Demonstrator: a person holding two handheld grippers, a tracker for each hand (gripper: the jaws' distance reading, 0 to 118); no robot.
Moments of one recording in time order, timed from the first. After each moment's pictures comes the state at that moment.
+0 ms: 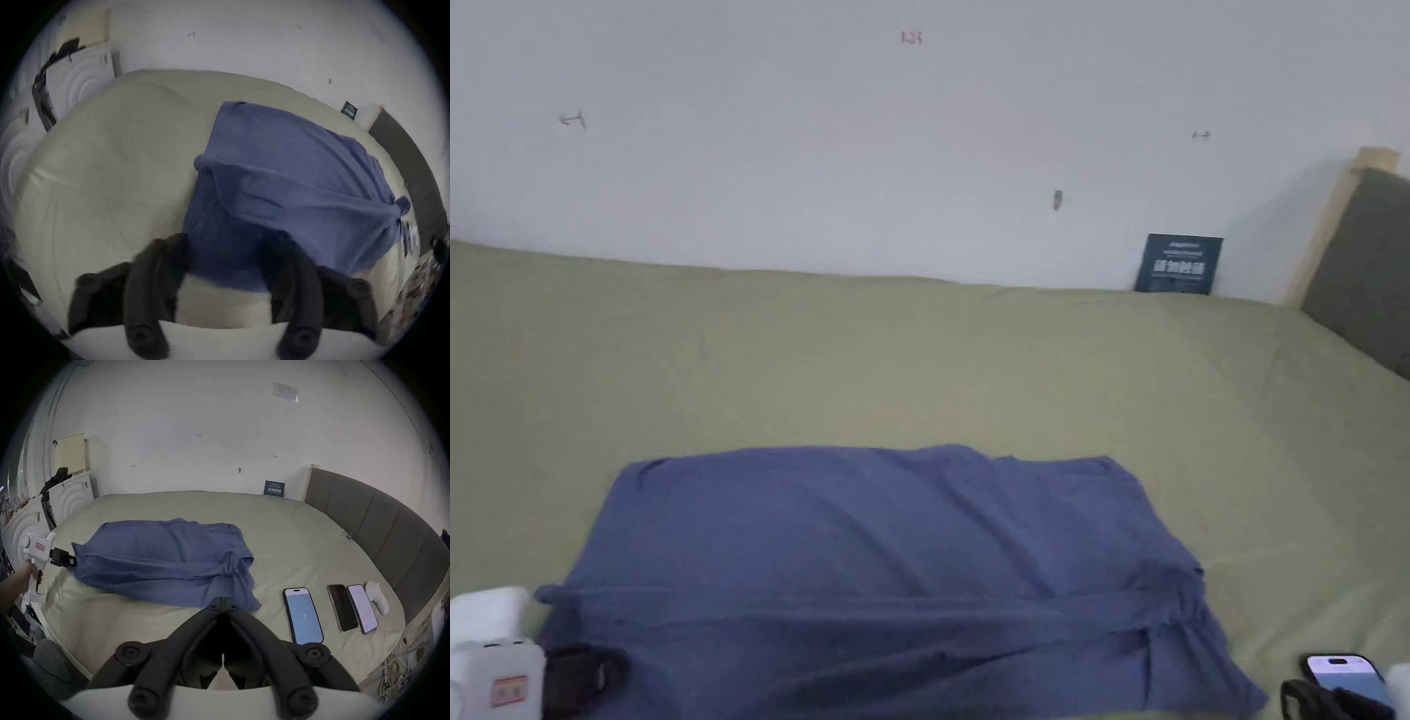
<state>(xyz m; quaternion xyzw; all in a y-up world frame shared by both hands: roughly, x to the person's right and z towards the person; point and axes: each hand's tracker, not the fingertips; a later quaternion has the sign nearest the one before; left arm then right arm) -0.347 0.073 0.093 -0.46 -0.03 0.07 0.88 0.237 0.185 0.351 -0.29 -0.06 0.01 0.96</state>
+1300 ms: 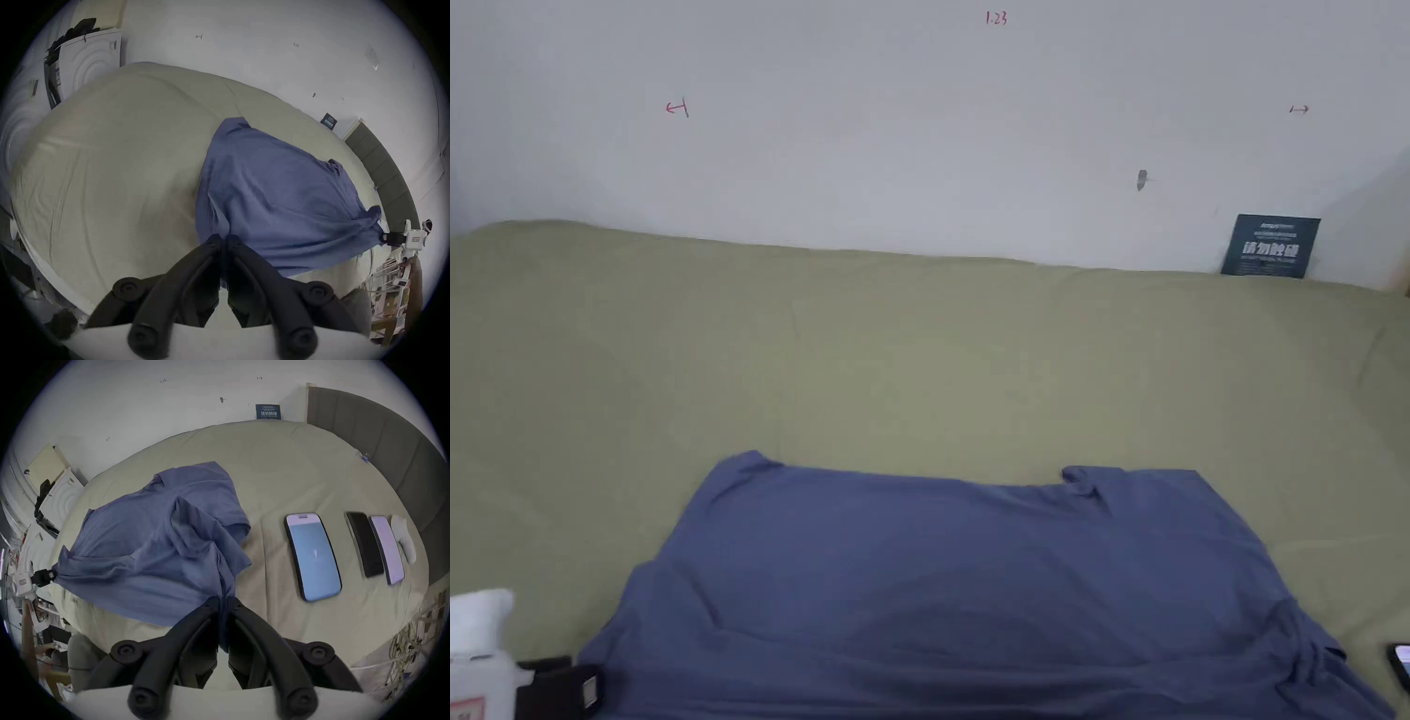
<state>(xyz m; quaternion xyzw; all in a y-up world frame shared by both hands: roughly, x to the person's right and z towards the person) -0.395 0.131 0.215 -0.46 -0.08 0.12 0.88 0.296 0.164 0.341 -0.49 -0.03 -0.11 0.87</state>
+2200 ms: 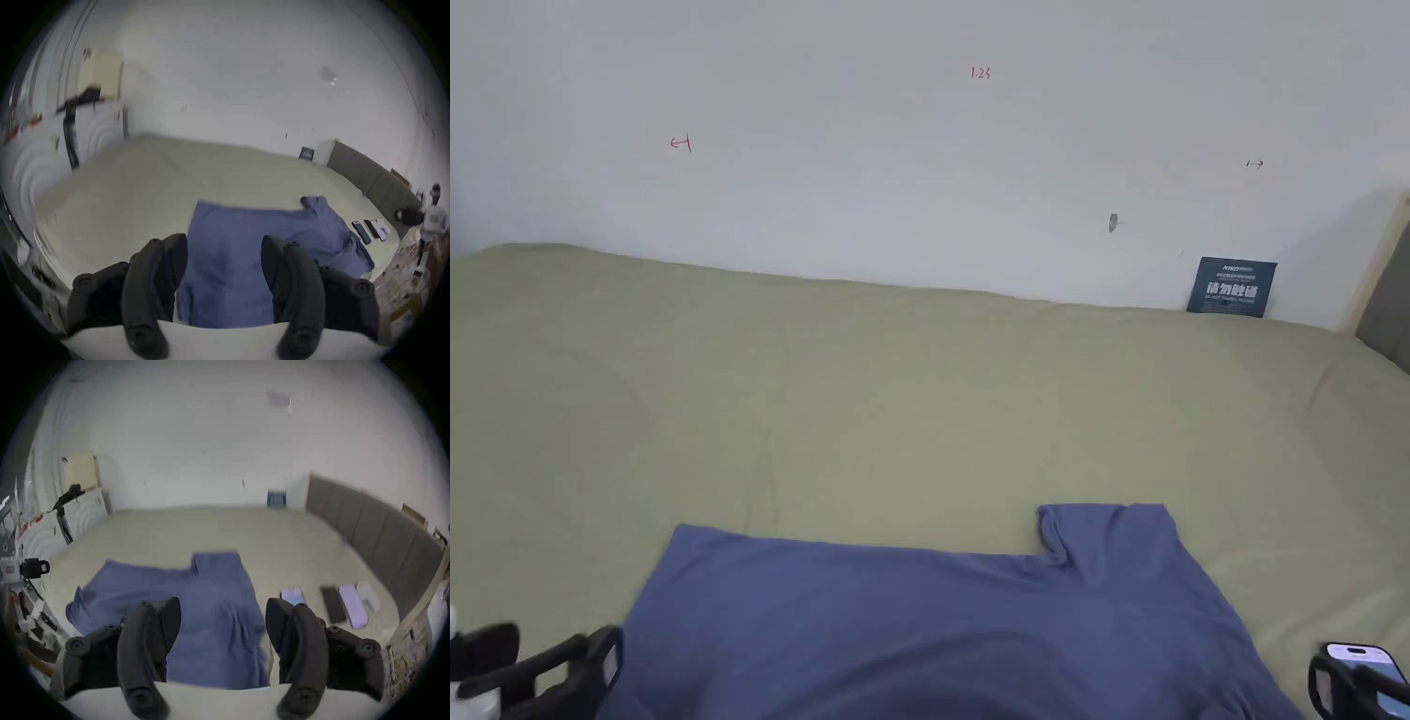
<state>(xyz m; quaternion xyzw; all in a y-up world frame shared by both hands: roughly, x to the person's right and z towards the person) -0.332 0.253 0.334 -0.23 -0.08 0.03 0.97 0.212 0.258 0.433 -0.21 -0.03 -0.01 0.98</state>
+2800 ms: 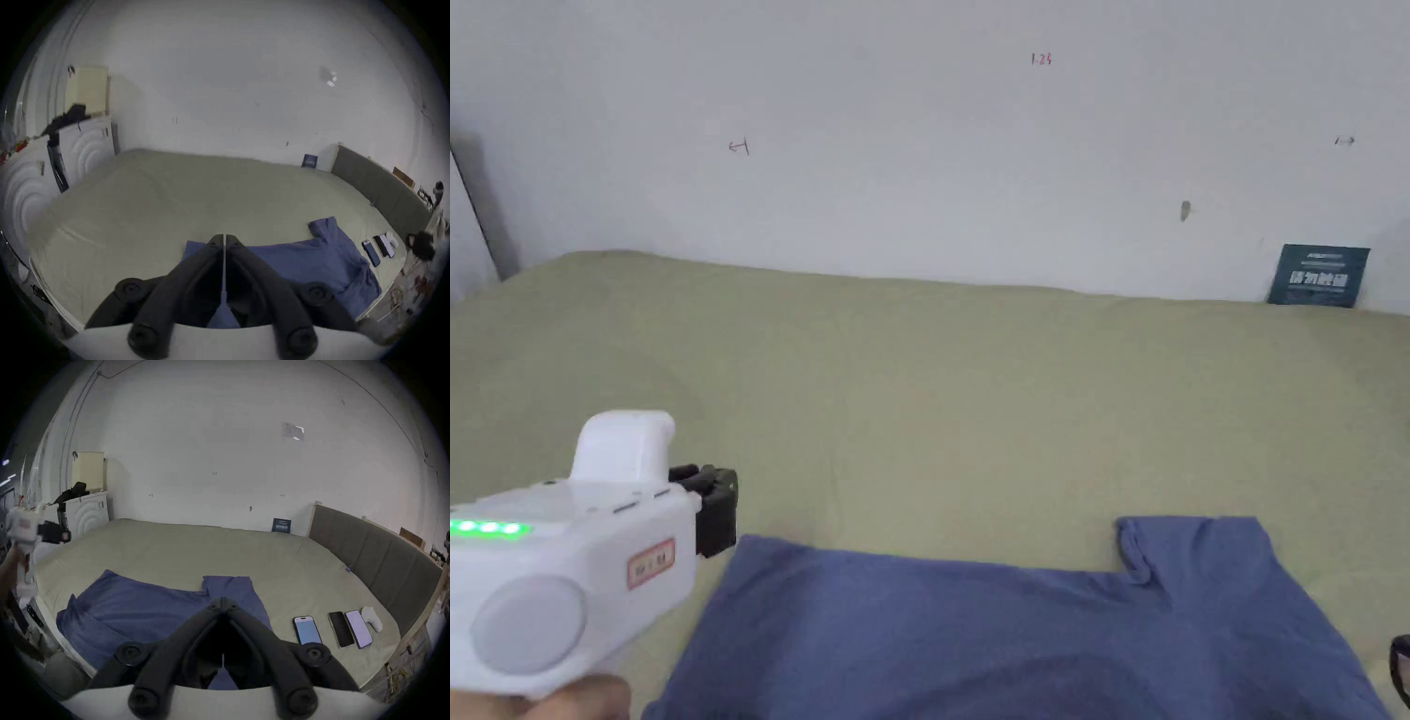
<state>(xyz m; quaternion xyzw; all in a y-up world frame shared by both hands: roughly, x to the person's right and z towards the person) -0.335 0.259 0.169 -0.28 -0.08 0.04 0.96 0.165 0.237 0.393 -0.18 -0.03 0.03 0.98</state>
